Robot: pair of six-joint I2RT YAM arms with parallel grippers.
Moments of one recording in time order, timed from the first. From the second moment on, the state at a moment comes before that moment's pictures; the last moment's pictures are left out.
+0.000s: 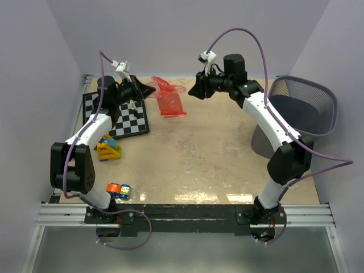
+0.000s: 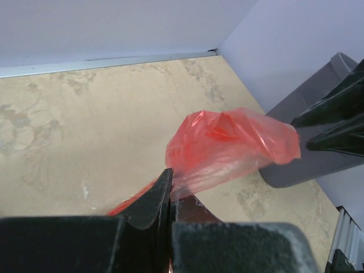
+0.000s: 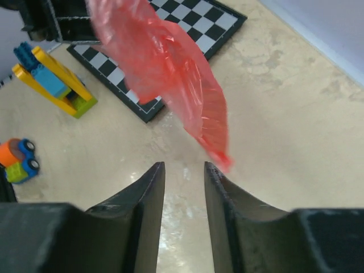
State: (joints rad) left arm -0.11 1.59 1.13 0.36 0.67 -0.49; right arm 0.39 1.73 1.68 -0.38 -0.58 -0.02
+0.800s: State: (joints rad) left arm -0.08 1.57 1.12 0.36 0.81 -0.43; right arm 0.51 1.91 2.00 -0.65 -0.59 -0.65
